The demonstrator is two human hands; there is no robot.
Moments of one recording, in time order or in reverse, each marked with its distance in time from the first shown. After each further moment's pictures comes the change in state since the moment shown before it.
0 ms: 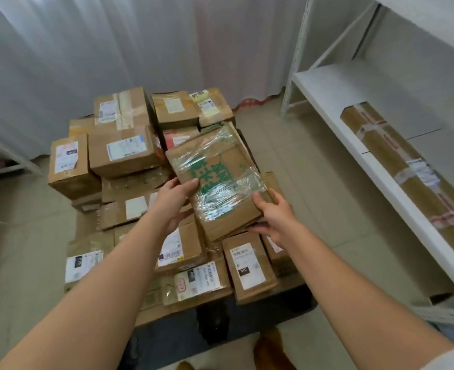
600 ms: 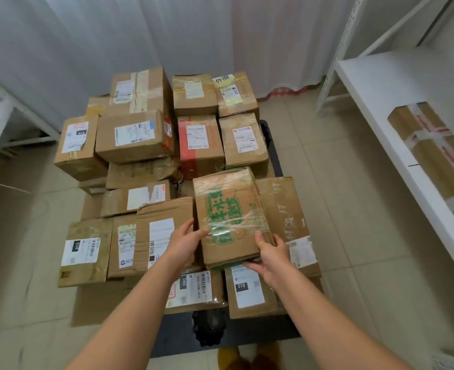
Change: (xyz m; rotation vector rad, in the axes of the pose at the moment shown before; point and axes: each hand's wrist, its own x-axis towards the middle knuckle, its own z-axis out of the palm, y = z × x) left_hand 0.020 -0.088 0.032 0.213 0.133 -0.150; right_hand 0.072 0.059 -0.021 0.041 0.025 0.276
